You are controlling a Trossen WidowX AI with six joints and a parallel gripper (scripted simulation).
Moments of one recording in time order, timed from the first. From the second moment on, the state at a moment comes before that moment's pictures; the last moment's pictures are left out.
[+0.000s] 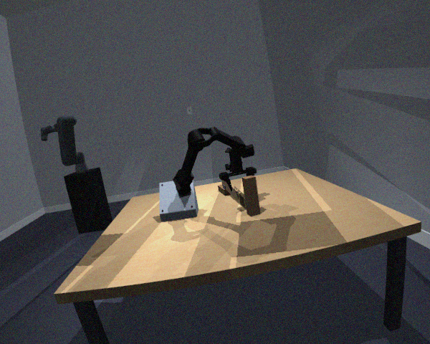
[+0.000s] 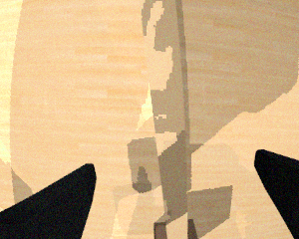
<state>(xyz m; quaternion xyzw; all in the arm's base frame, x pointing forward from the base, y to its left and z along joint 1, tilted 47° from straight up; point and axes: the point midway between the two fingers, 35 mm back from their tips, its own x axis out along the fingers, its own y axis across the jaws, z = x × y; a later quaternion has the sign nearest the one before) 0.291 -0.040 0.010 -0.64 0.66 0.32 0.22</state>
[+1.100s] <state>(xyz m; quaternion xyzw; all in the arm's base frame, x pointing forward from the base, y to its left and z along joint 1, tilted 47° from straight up) 0.293 -0.069 -0.016 -0.65 0.65 0.32 0.21</state>
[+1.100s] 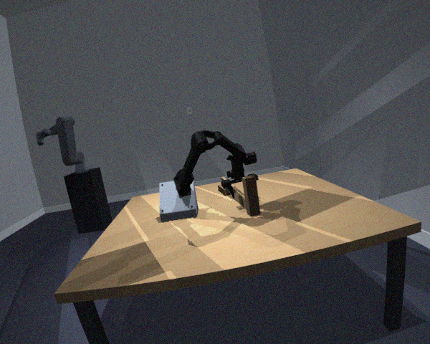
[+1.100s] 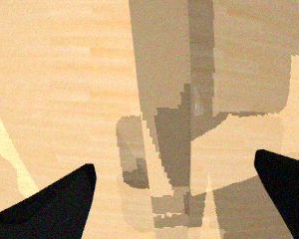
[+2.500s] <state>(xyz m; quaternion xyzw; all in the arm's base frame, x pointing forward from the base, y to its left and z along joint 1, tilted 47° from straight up) 0.285 -0.091 -0.036 -0.65 0.66 0.32 0.20</state>
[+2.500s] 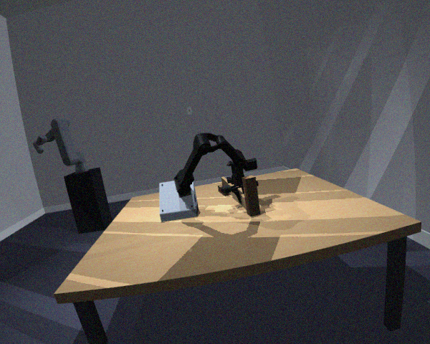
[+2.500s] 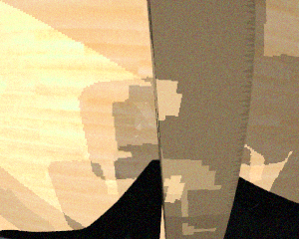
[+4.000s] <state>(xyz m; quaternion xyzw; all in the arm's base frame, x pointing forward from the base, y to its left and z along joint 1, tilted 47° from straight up) 0.286 -0.083 -0.027 -0.65 0.66 0.32 0.20</state>
